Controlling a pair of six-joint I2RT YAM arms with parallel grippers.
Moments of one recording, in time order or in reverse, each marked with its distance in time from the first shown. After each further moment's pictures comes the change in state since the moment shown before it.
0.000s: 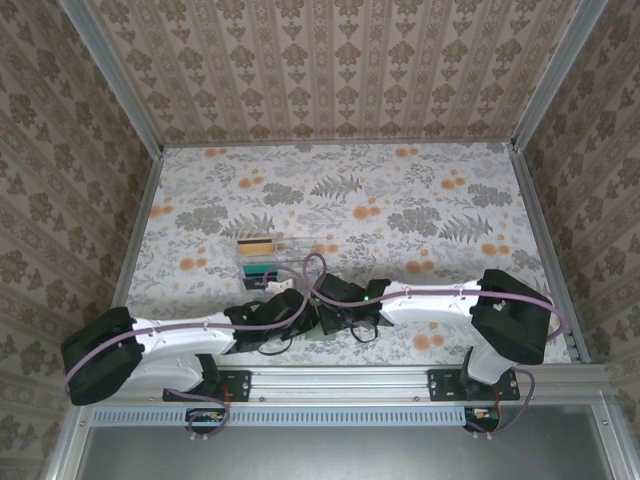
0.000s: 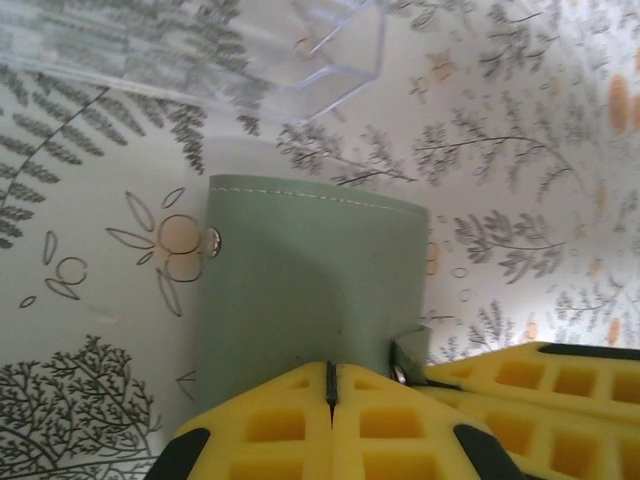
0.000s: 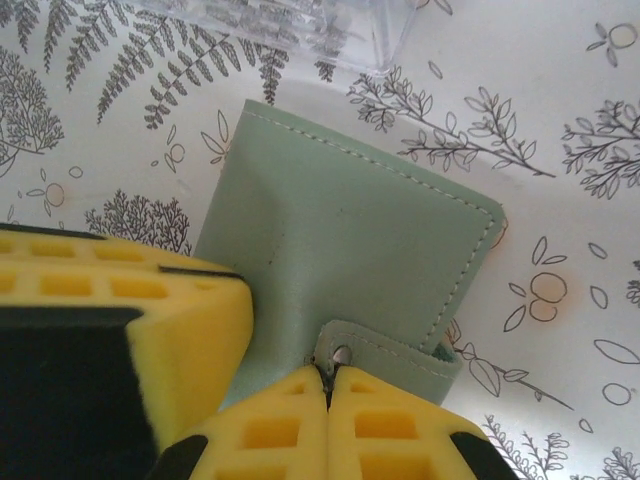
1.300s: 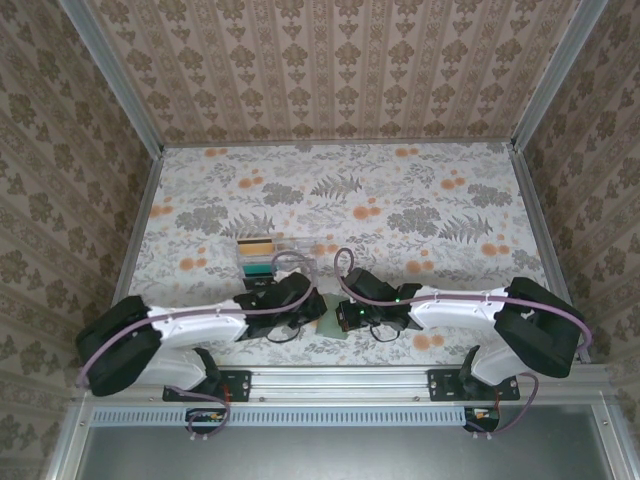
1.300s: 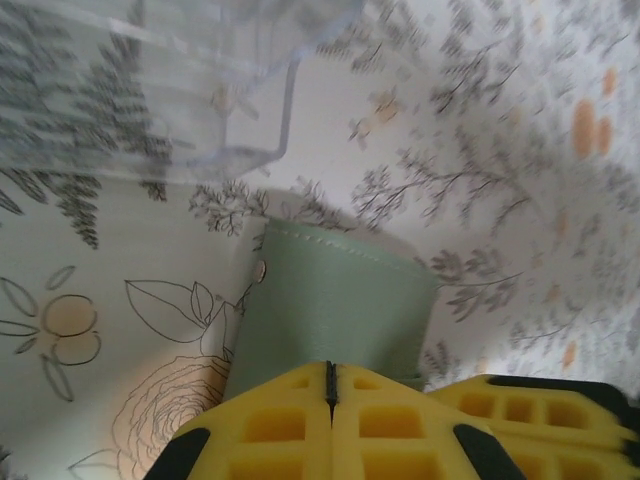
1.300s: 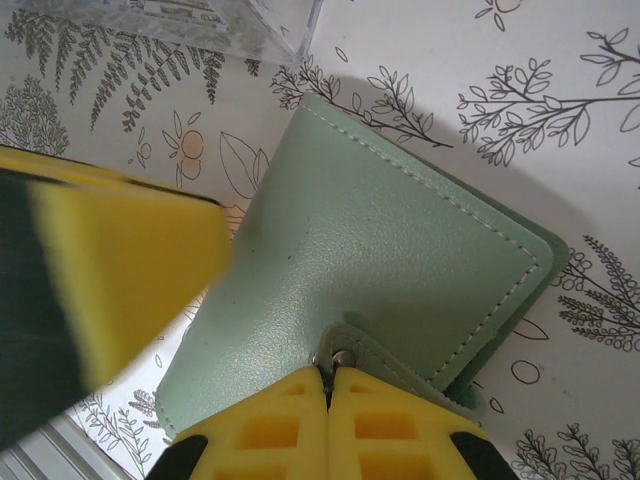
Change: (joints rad) left arm 0.077 0.135 0.105 0.048 0.107 0.032; right arm -0.121 -0.148 -0.241 0.220 -0.154 -0.020
